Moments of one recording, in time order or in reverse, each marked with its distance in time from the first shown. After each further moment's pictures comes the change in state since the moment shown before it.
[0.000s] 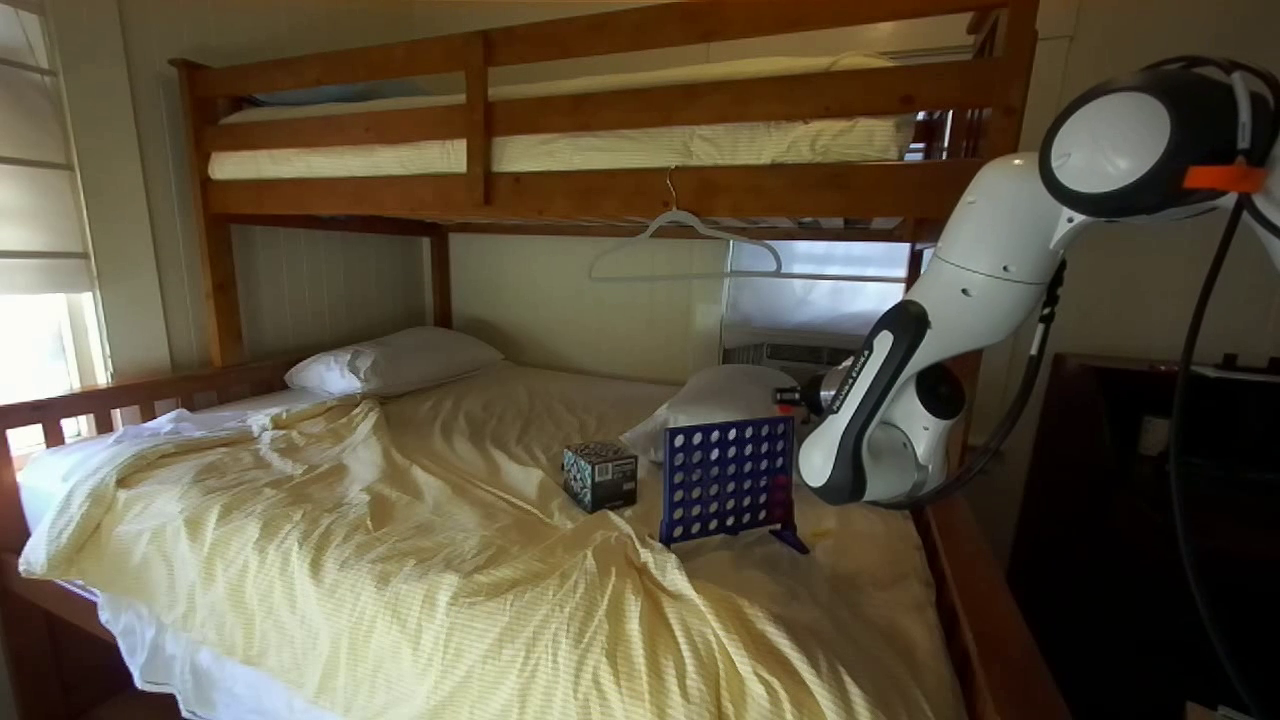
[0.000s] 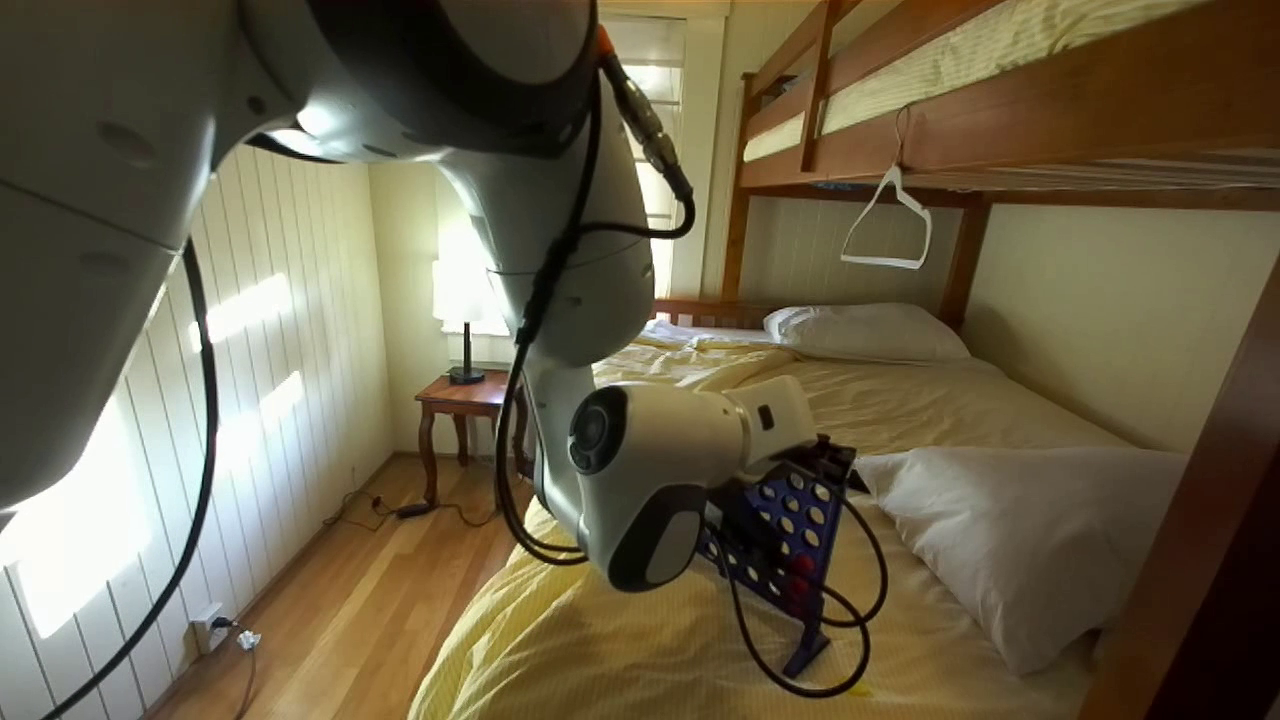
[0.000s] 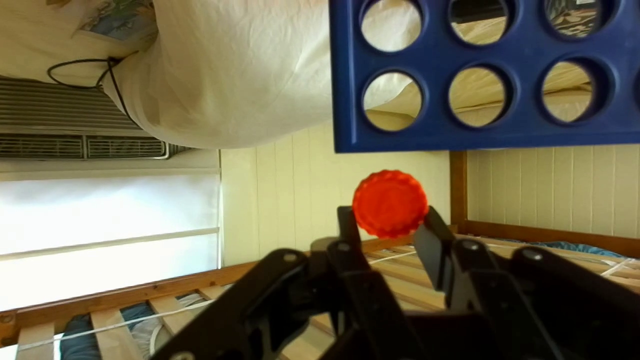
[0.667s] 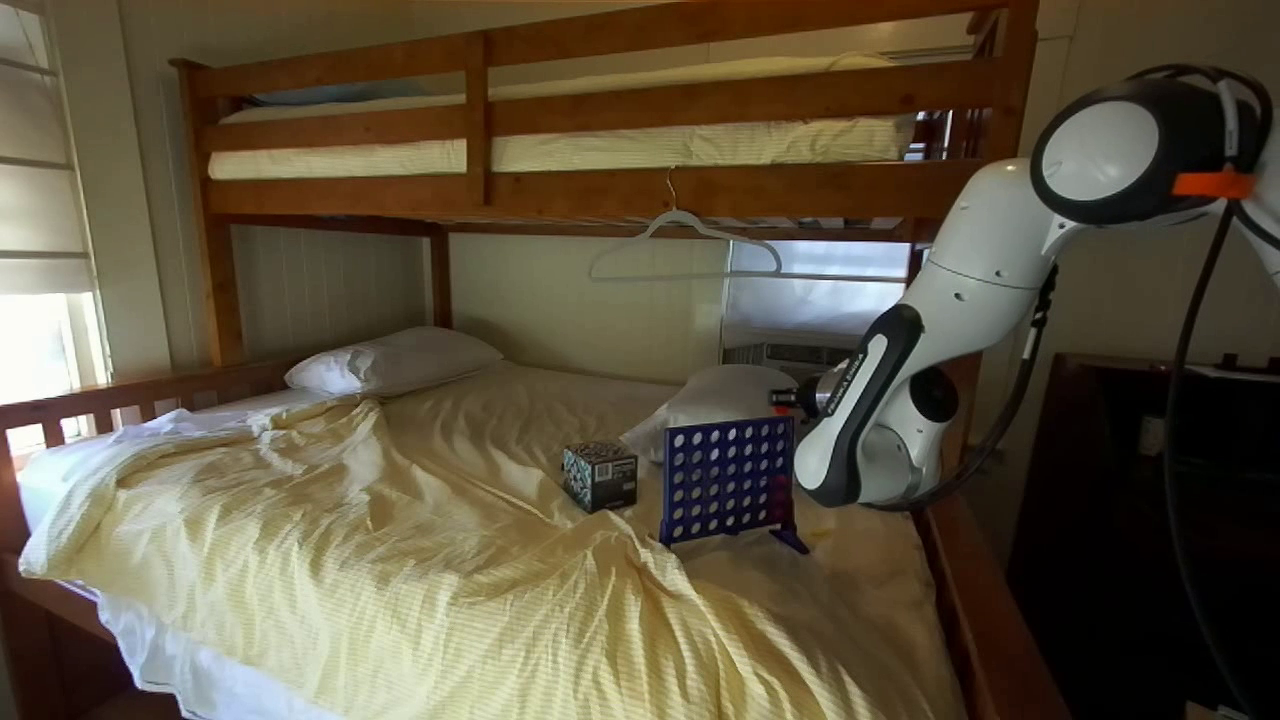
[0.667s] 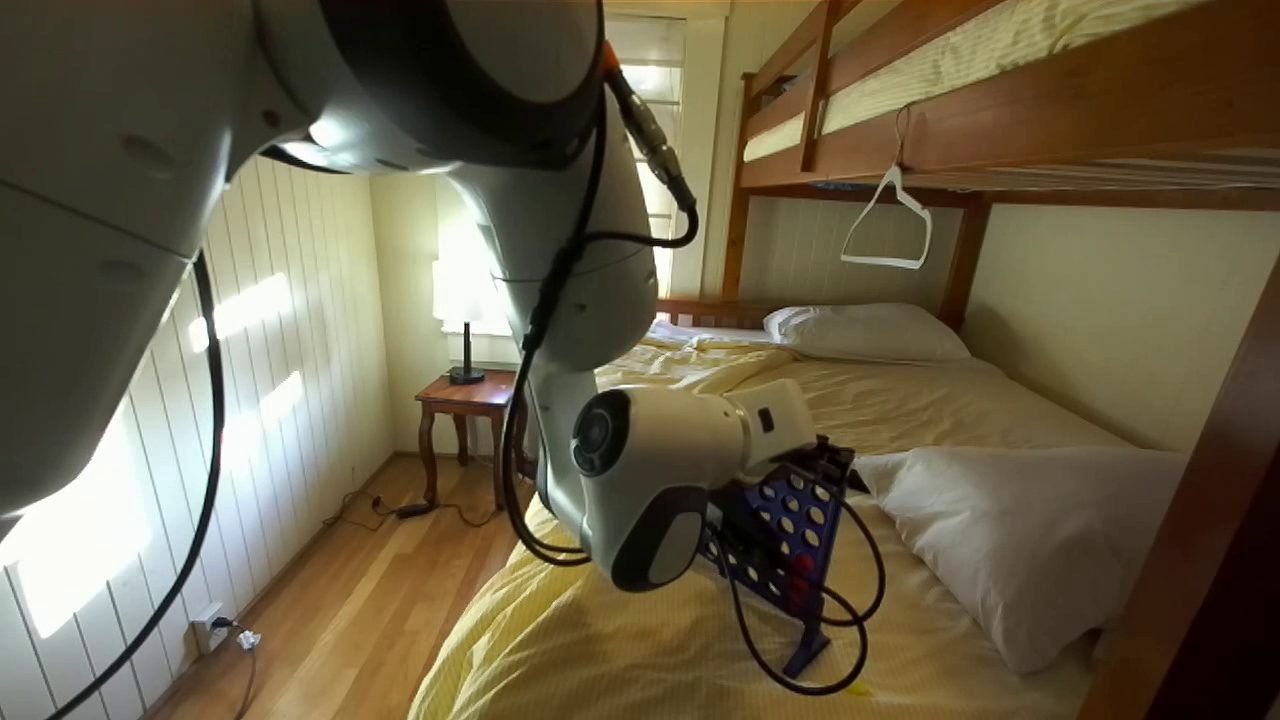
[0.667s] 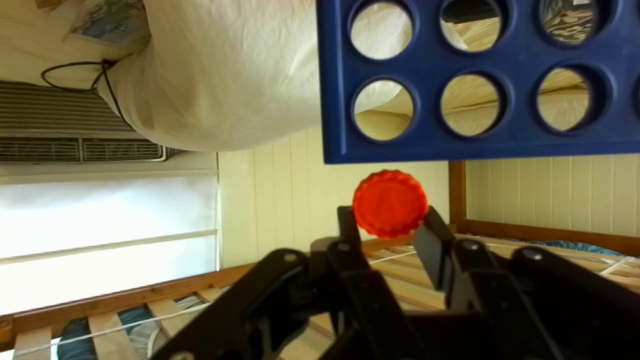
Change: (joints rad) arm 0.000 0.022 0.004 0.024 0.000 0.000 0.008
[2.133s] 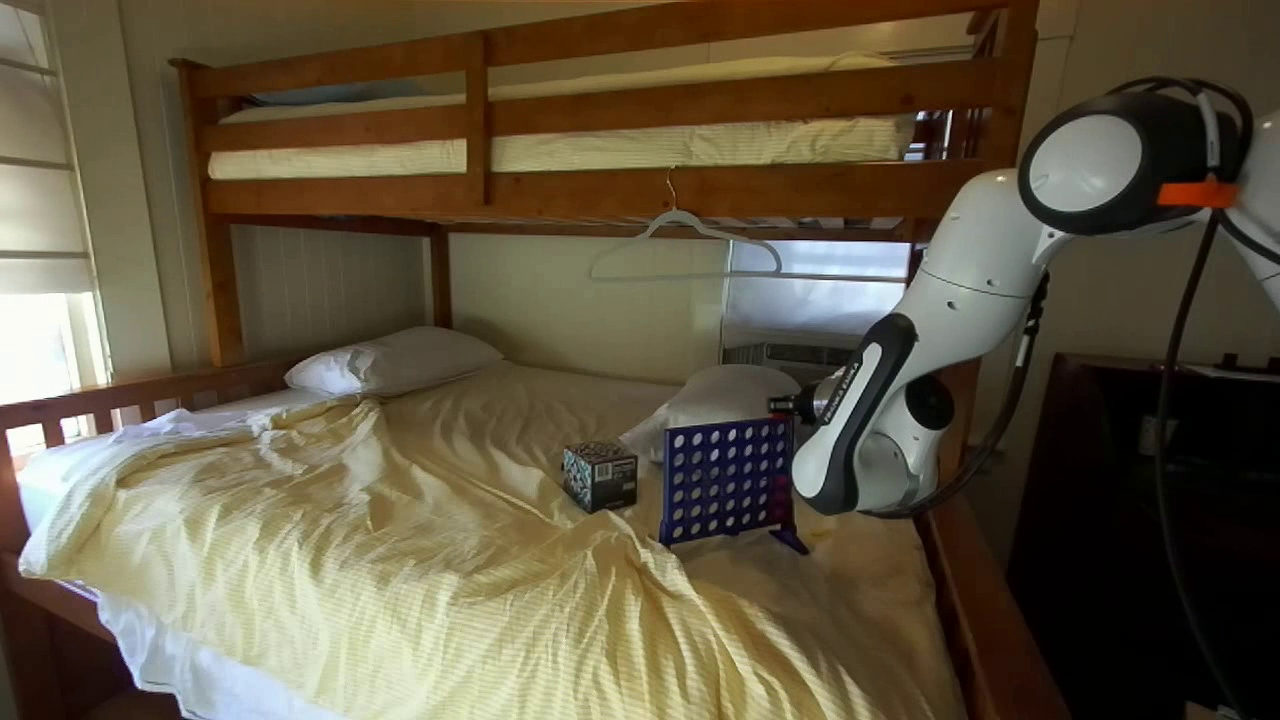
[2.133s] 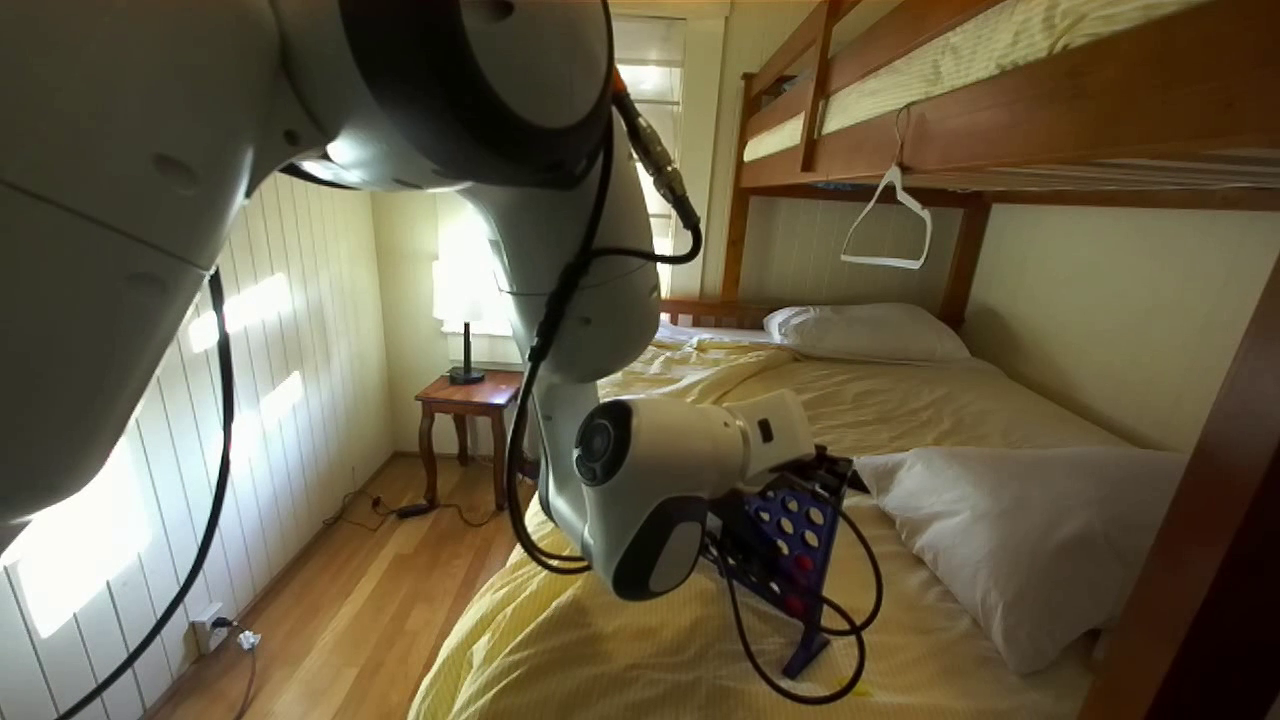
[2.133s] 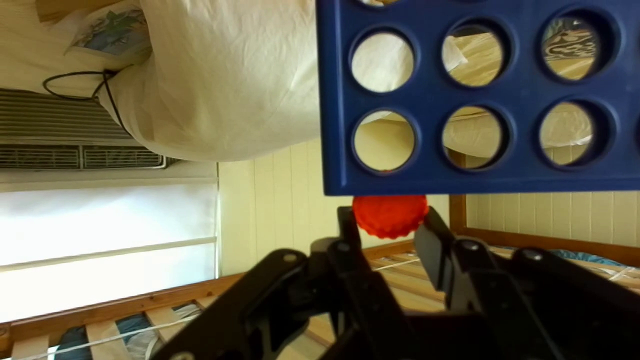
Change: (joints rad) arm 0.000 0.032 0.000 0.016 0.002 0.002 0.000
